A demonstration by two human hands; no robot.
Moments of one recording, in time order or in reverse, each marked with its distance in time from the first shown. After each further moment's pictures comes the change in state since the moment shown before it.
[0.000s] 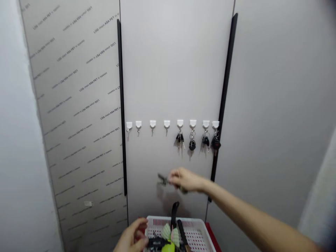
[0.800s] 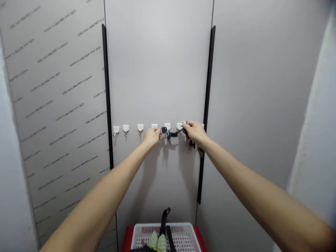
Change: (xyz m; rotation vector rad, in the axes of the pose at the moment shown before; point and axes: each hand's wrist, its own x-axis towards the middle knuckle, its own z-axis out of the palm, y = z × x) left_hand 0.152 0.265 0.030 0.374 0.372 0.423; right_hand -0.002 -0.037 -0.132 0.099 0.972 -0.129
